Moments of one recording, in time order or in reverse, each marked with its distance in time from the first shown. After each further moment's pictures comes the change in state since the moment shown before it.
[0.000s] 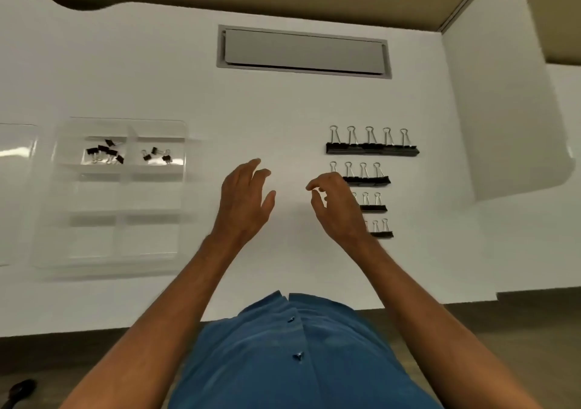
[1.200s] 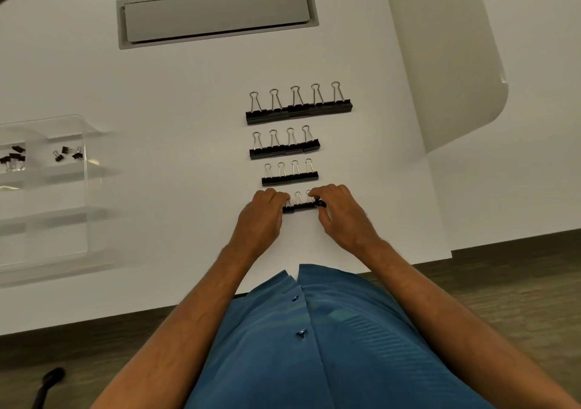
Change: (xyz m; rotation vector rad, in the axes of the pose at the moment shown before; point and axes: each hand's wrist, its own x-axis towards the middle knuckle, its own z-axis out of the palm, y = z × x) left_hand -0.031 0.161 0.141 0.056 -0.328 0.129; right_hand -0.102 0.181 -0.084 -0.098 -0.124 -0.065
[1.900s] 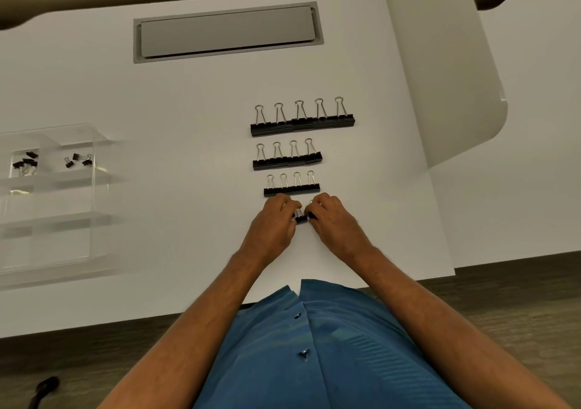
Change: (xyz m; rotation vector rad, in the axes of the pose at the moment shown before) left_hand 0.010 0.018 0.004 -0.069 0.025 0.013; right_hand 0.014 0.007 0.019 -0.129 -0.065 -0.091
